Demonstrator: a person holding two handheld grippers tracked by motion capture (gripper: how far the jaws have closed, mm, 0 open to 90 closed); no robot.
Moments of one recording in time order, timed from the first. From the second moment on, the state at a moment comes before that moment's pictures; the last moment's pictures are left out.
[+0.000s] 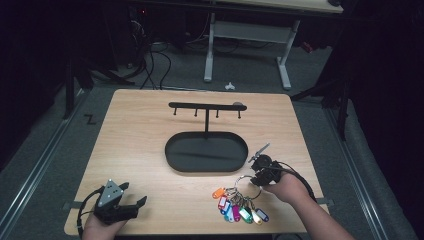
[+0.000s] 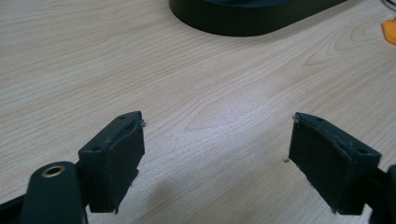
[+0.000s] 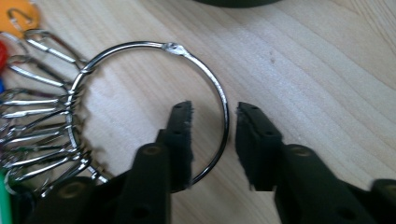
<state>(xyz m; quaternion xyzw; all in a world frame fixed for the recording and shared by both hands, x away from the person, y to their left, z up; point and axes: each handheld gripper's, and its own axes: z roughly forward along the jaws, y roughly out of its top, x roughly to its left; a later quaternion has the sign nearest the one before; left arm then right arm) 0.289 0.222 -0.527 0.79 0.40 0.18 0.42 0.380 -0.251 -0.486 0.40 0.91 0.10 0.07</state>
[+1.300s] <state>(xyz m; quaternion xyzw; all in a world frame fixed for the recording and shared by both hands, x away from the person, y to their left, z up) 0.290 0.219 -0.528 0.80 0.39 0.18 0.42 0.373 -0.252 -0.481 0.38 0.92 0.06 0.06</state>
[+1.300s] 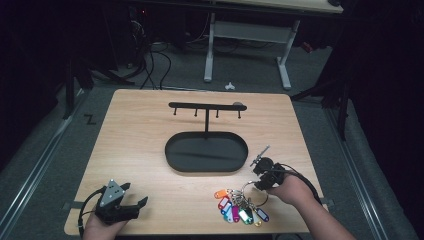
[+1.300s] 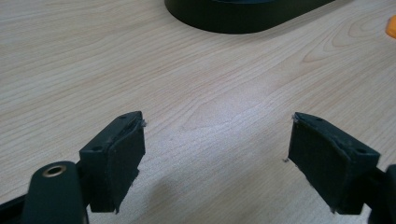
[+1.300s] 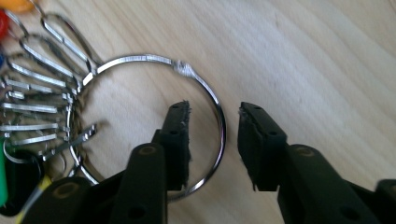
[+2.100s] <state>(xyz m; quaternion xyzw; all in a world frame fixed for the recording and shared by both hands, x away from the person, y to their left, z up) 0.290 0.218 -0.527 0.80 0.39 0.18 0.42 0.387 -0.238 -0.488 0.33 0.94 0.01 0.00</state>
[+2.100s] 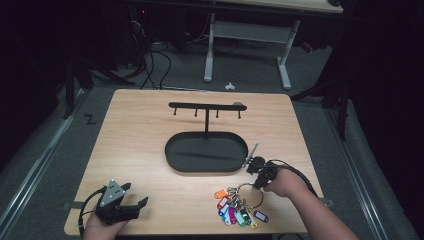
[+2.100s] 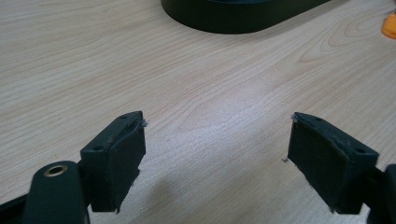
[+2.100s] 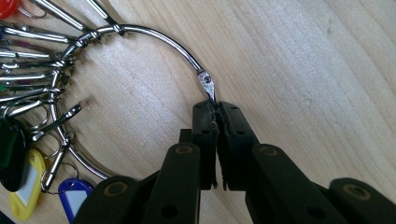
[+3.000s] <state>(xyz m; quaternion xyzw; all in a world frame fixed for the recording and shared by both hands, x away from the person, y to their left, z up) 0.289 0.219 -0.527 0.80 0.39 0.18 0.42 0.385 -0.235 -0.478 0.31 0.95 0.02 -0.01</state>
